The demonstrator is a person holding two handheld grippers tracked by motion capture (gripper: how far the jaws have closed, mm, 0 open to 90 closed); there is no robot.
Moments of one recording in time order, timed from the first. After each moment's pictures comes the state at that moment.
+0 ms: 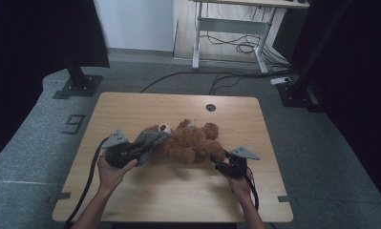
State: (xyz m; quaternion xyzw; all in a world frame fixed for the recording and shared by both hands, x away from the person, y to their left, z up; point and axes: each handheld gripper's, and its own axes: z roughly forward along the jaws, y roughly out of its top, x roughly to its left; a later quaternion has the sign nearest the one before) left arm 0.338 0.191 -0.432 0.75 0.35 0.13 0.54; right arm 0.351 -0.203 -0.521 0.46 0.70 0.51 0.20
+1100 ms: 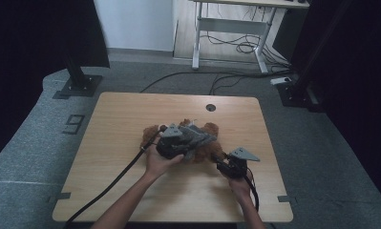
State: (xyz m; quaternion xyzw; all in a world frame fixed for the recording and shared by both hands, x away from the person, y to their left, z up) left arm 0.380 0.053 -0.451 0.82 0.28 0.08 0.50; right arm 0.346 -0.201 -0.519 0.44 0.70 0.52 0.21
